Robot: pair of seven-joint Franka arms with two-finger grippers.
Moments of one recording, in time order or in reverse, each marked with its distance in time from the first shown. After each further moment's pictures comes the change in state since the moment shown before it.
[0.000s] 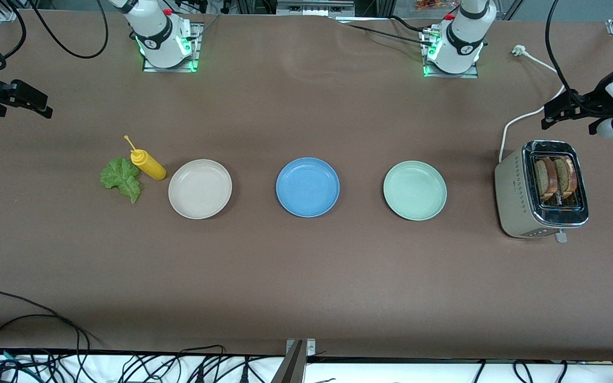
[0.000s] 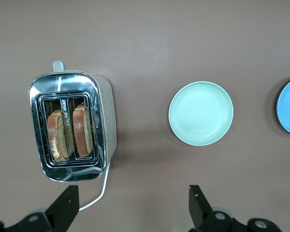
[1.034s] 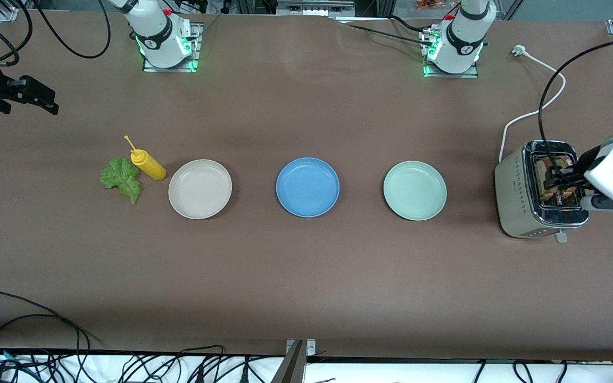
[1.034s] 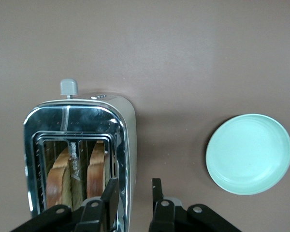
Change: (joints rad) left arm 0.083 0.222 0.009 -0.085 0.027 0.299 0.012; right arm 0.001 -0.007 0.035 0.005 -0.025 -0.022 0.000
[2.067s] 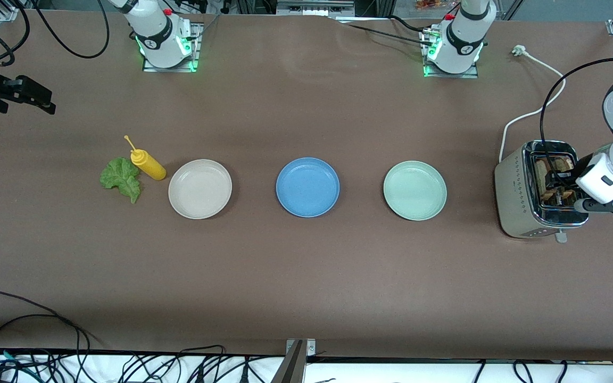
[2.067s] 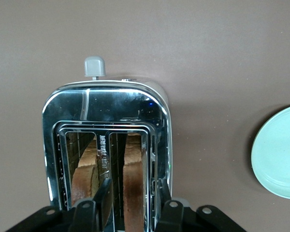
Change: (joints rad) left arm 0.032 0.013 0.026 -0.117 0.085 0.097 0.024; right arm -0.001 0.000 -0.012 0.001 0.000 -0.003 0.000
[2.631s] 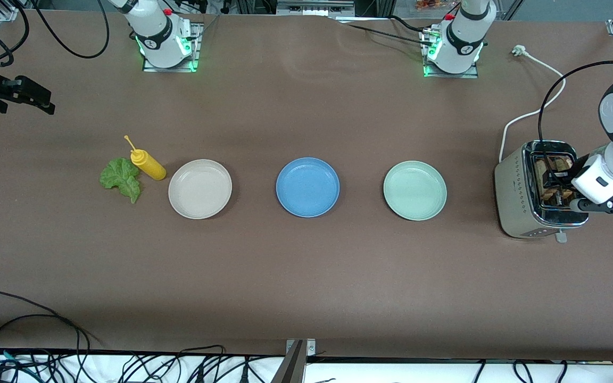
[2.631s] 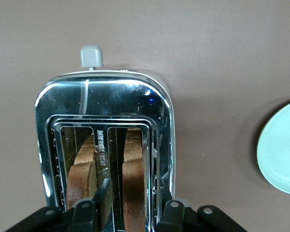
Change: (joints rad) left arm 0.003 0.008 0.000 -0.020 0.009 0.000 0.002; right arm 0.000 0.001 -0.002 0.000 0.000 0.000 0.000
